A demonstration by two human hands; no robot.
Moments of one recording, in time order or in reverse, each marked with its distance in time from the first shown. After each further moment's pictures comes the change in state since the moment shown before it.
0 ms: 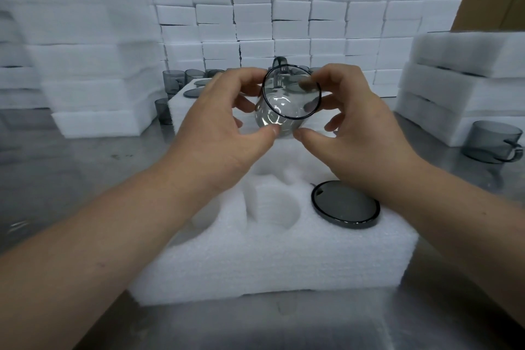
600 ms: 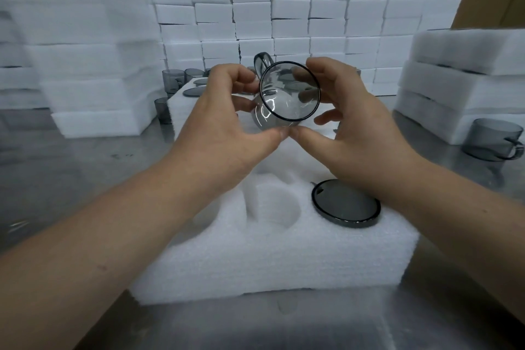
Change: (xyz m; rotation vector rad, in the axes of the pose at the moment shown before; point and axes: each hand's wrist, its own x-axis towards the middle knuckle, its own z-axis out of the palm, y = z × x) left_hand 0.000 -0.002 0.005 -0.065 -0.006 -0.039; right_hand -0.002 0.006 0.001 0.004 -0.029 -0.100
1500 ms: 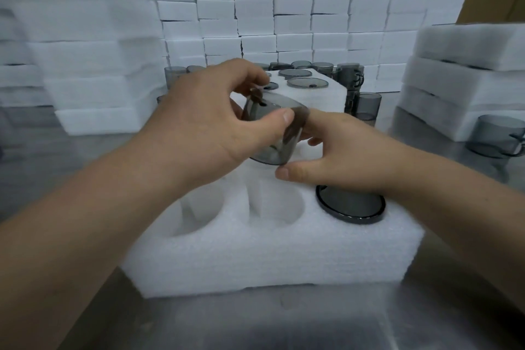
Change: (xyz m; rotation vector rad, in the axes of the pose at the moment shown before) left_hand -0.004 0.035 -0.026 0.279 -0.092 -0.083; right_hand 0.005 -0.009 -0.002 -0.065 -0.484 0.172
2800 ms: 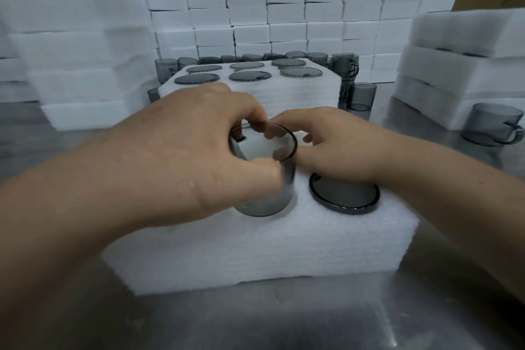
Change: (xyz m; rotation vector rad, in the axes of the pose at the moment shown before) left_hand -0.023 0.017 -0.021 0.265 -0.337 -0.008; right_hand 0.004 0.000 0.003 -0.029 -0.077 0.044
